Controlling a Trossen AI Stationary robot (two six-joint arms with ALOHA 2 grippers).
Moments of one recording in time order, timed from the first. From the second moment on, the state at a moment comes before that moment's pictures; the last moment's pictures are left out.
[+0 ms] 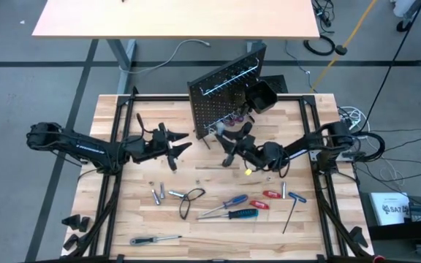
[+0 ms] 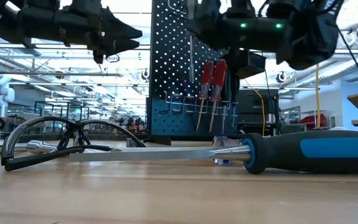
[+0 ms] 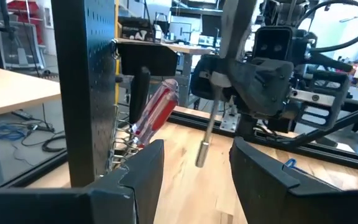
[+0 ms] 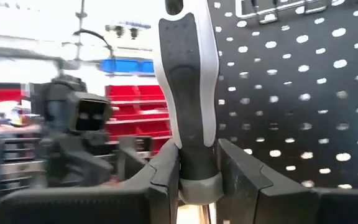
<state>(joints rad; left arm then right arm) -0.03 1.09 0.32 0.81 -0.32 -0.10 0.07 1.82 0.70 1.57 0.55 -0.14</state>
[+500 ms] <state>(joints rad) -0.03 1.09 0.32 0.79 -0.32 -0.09 -0.01 1.95 0.80 1.57 0.61 -0.23</state>
